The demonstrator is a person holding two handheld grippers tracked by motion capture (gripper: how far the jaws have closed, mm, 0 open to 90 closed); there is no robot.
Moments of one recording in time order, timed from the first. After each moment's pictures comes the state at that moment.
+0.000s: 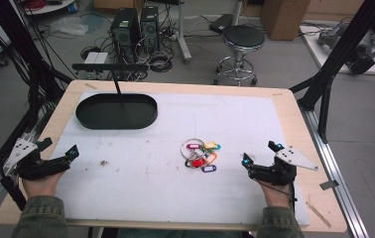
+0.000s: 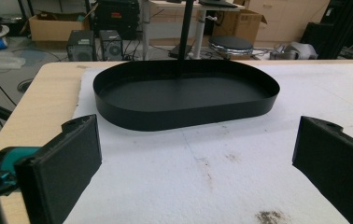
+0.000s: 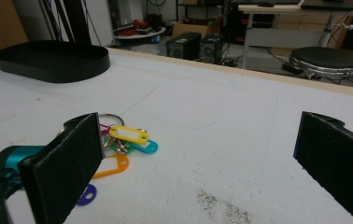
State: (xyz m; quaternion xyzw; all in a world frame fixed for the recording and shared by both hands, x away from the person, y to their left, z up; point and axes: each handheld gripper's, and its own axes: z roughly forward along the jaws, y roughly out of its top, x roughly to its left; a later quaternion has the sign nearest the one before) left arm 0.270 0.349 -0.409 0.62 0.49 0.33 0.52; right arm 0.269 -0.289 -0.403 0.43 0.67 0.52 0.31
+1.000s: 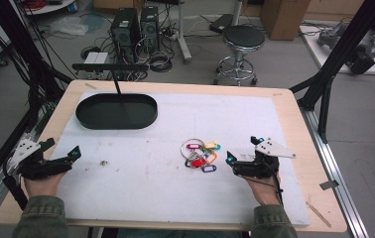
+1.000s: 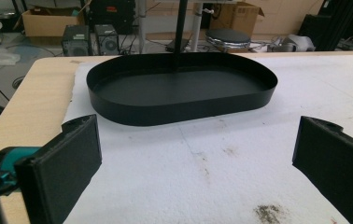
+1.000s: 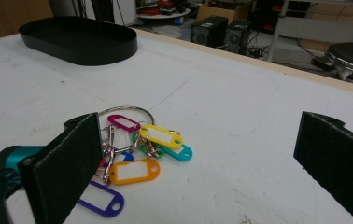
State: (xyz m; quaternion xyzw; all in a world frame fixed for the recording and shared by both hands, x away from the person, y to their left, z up) left arm 0.273 0.346 -0.411 0.63 0.48 0.33 0.52; right arm 0.291 -0.252 -0.401 0.39 0.72 0.50 0.28
